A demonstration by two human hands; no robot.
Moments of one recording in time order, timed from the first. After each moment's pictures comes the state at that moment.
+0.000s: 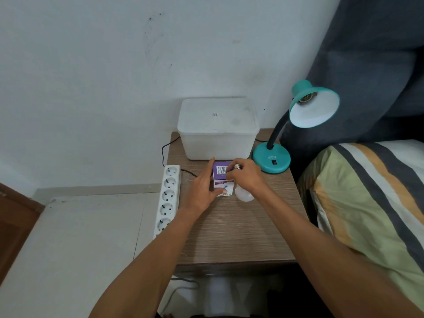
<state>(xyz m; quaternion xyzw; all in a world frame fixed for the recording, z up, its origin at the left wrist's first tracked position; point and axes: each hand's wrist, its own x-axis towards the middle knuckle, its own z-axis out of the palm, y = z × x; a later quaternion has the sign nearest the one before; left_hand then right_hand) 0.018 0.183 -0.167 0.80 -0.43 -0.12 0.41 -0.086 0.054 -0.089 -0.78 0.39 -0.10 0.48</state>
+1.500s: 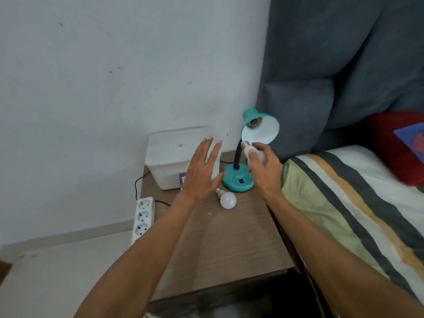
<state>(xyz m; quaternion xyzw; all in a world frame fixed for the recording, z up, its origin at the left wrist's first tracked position) -0.003 0.082 -0.065 0.70 -0.61 0.14 0.34 -0.171 -0.005 -0.015 -0.64 0.43 -0.45 0.45</state>
